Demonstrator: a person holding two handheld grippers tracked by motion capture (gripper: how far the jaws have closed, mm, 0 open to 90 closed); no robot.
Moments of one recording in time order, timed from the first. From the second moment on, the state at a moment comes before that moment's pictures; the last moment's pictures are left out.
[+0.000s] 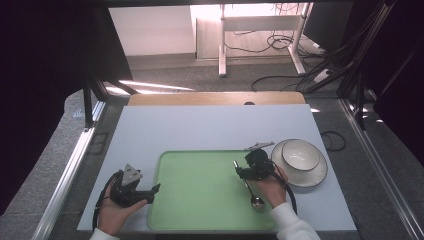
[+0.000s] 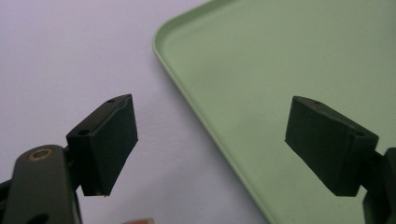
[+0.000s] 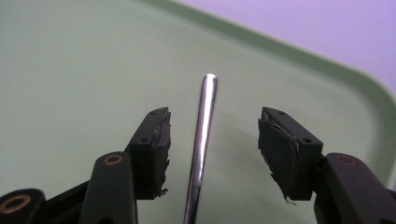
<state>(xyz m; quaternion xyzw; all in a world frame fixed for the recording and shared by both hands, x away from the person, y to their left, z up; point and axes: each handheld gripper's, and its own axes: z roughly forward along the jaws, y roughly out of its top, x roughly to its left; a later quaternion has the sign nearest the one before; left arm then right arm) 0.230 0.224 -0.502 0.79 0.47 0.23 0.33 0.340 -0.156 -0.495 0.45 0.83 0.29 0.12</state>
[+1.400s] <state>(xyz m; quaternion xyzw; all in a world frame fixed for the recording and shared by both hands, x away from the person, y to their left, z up) 0.245 0.232 -0.494 0.77 0.47 0.23 0.36 0.279 -0.288 -0.461 0.42 0.77 0.46 0.14</state>
